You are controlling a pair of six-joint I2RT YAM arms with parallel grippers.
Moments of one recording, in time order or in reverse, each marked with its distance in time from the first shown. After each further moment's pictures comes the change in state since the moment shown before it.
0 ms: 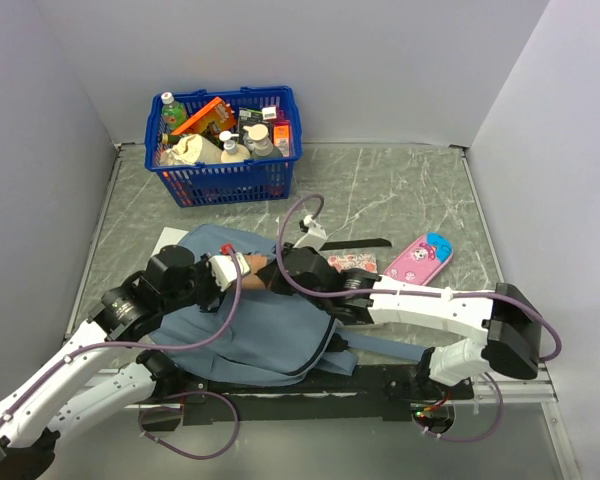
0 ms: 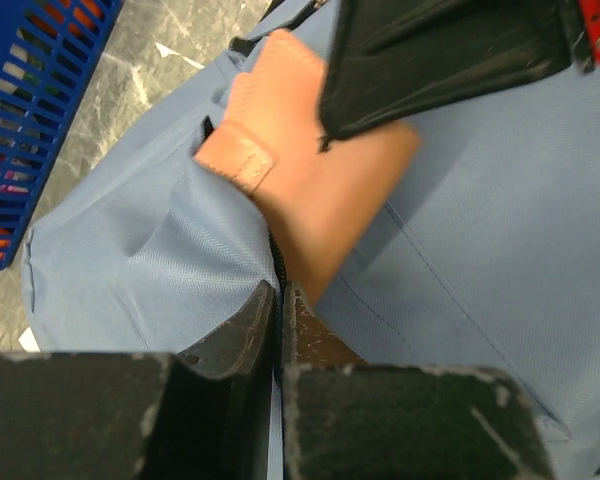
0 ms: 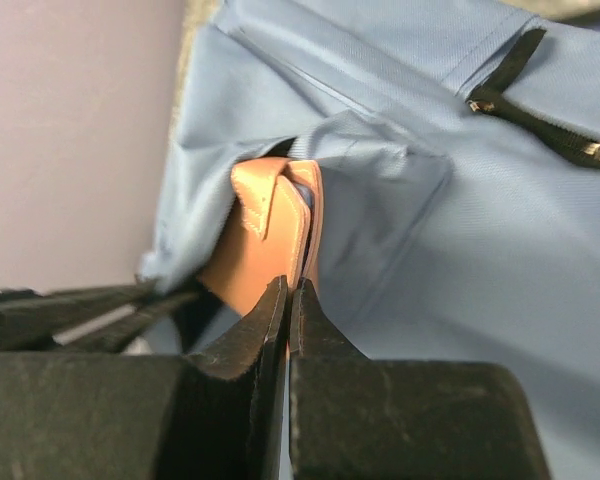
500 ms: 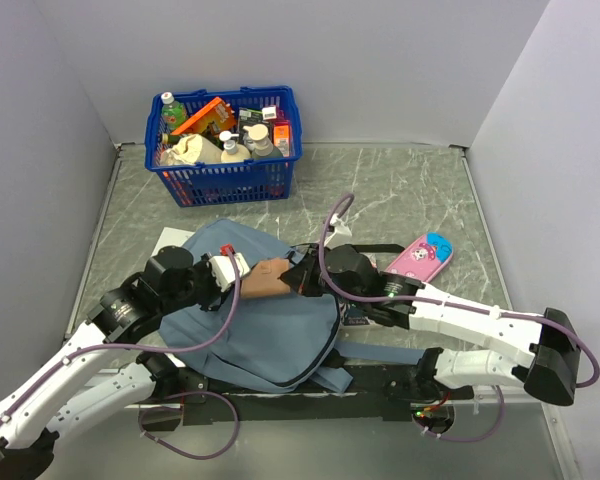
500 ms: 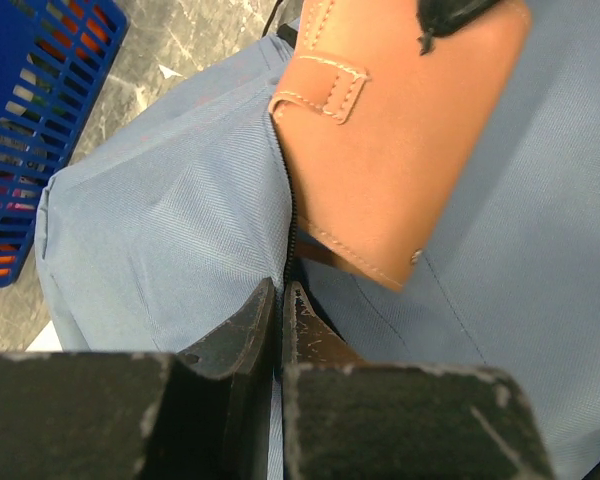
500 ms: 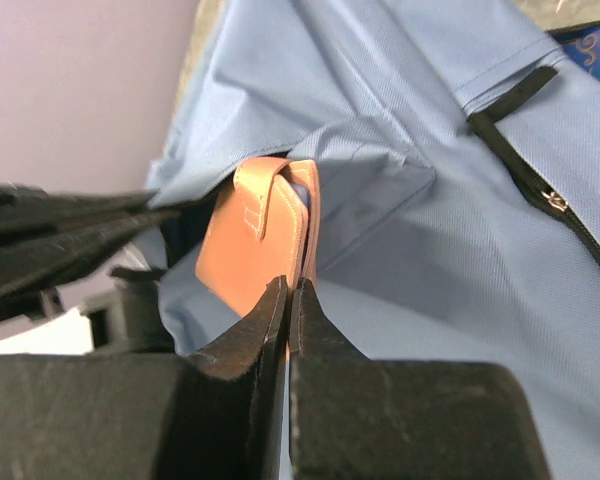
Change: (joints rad) left arm -0.006 -0.011 0.000 0.021 0.003 0.002; right arm -0.086 -0.242 -0.122 -0.056 -0.183 -0.151
